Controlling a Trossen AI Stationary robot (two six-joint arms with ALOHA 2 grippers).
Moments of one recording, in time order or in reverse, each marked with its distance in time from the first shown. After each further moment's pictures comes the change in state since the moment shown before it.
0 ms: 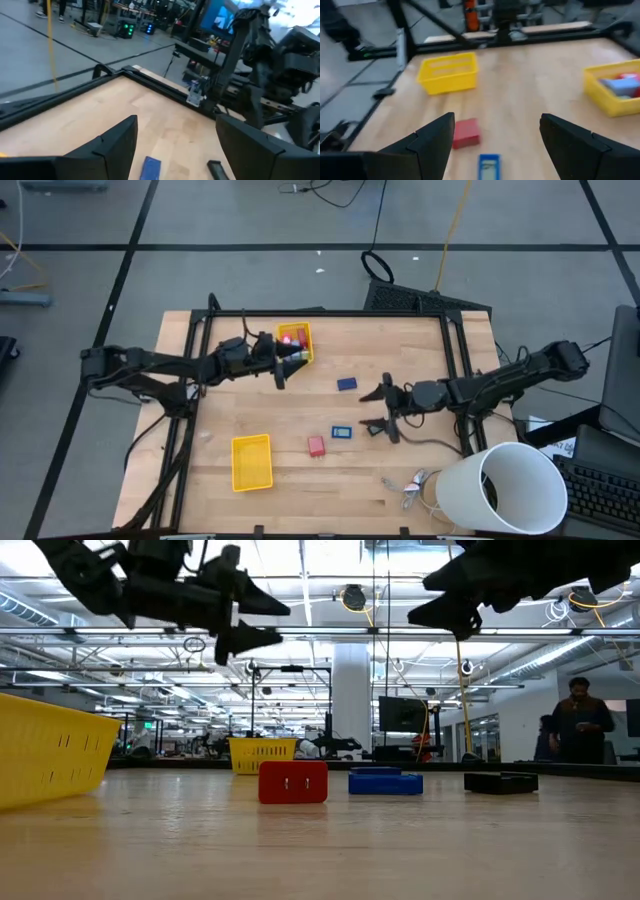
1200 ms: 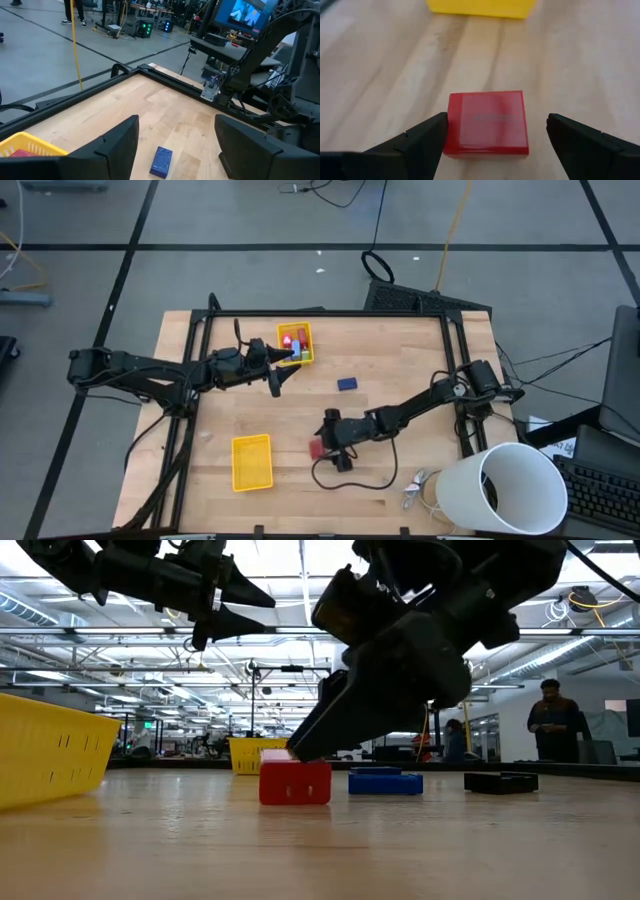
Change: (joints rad) left arm -0.129 -0.135 0.000 -0.186 -0.228 0.043; right arm 0.034 0.831 0.484 -0.014 -0.114 -0.160
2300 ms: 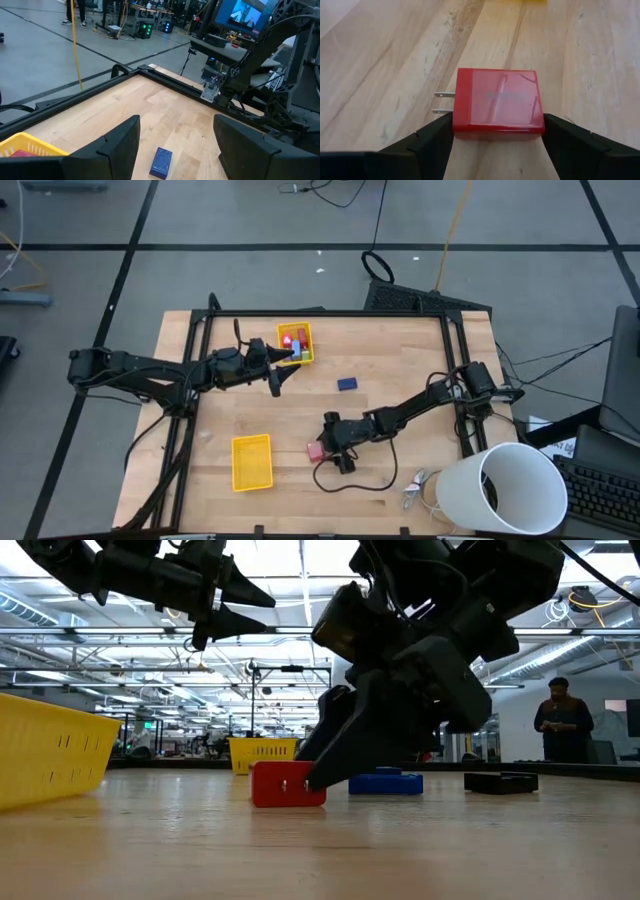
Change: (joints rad) left arm 0.000 0.000 0.000 0.005 -0.002 -0.002; right arm -0.004 0.031 -0.002 0.004 -0.049 -0.040
